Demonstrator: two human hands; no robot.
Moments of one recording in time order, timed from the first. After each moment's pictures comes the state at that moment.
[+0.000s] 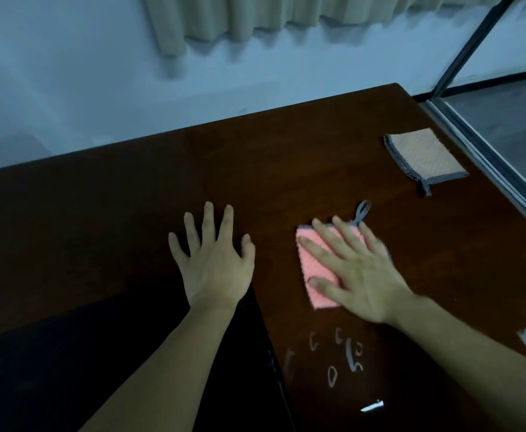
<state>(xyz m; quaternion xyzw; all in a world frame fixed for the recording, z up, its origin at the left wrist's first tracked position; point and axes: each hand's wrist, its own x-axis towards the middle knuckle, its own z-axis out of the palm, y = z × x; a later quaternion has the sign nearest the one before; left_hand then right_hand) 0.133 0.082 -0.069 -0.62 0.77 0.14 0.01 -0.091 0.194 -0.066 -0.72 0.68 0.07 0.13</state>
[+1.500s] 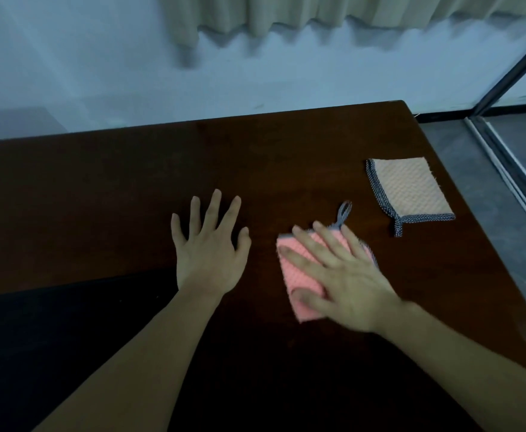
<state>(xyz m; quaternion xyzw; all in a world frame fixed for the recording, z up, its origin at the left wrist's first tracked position) 0.034 0.074 -0.071 -0.62 0.77 0.13 0.02 -0.197 0.168 -0.072 -0.81 0.57 0.06 0.13</state>
